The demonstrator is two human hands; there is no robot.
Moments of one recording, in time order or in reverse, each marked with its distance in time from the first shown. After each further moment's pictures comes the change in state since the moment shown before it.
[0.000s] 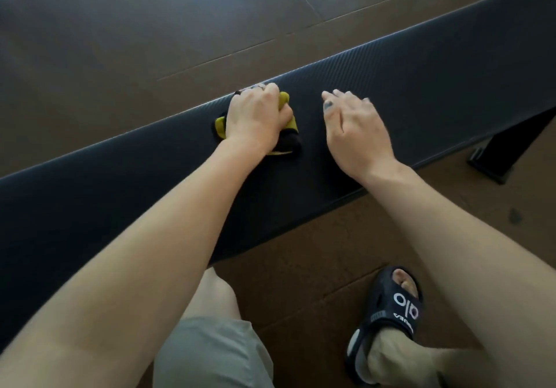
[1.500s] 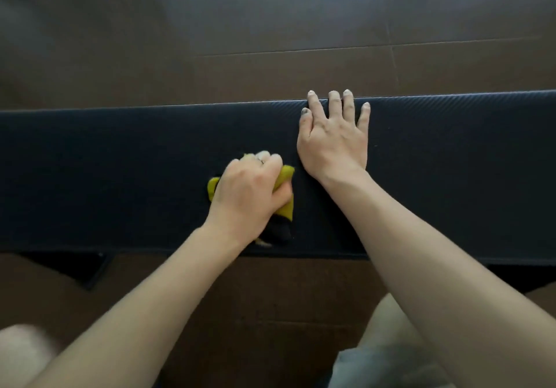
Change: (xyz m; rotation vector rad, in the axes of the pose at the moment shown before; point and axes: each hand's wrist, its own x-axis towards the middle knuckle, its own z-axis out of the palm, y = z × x) left_hand -0.031 0.145 0.026 -0.056 0.175 -0.197; right_hand 0.128 0.092 -0.021 -0.260 -0.230 -0.230
